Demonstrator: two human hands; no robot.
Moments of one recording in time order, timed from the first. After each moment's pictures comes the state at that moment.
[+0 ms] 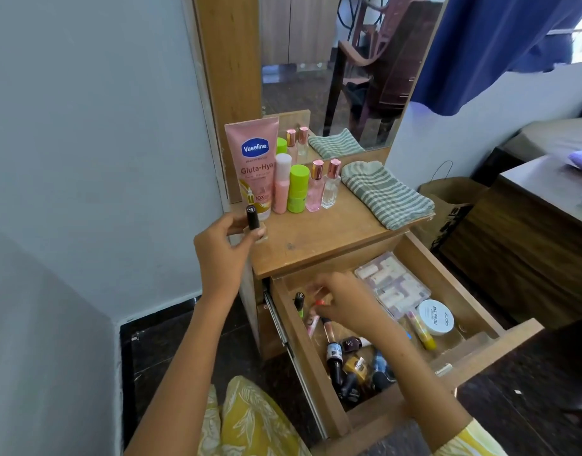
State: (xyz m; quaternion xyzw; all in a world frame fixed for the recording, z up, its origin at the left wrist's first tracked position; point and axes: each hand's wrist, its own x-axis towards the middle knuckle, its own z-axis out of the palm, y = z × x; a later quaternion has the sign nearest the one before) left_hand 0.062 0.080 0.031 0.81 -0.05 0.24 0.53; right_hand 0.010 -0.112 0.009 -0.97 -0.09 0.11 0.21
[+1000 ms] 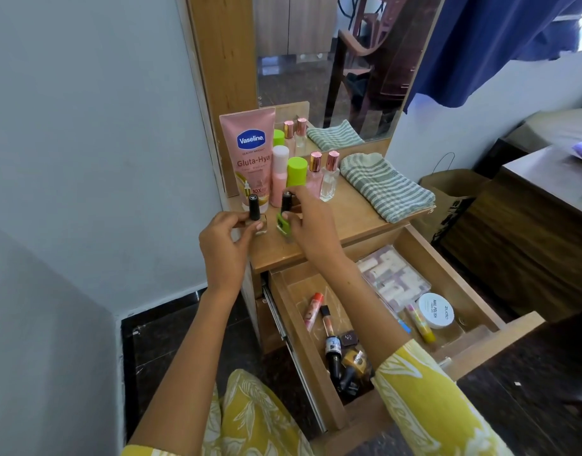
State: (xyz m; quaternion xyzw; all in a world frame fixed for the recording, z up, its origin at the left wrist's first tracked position) left_hand 0.077 0.076 0.007 0.83 -0.06 0.27 0.49; right_hand 0.081 -0.068 0.041 -0.91 -0.07 -0.18 0.37
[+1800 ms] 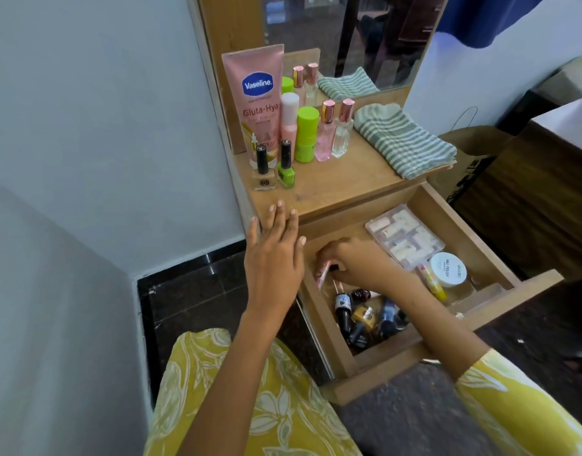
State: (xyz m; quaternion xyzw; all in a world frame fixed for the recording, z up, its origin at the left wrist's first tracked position) left_hand -0.004 0.041 -0.023 0.96 -0.13 0.16 0.22; right_hand 0.013 -0.125 -0.017 -0.96 -0.21 0.15 0.06
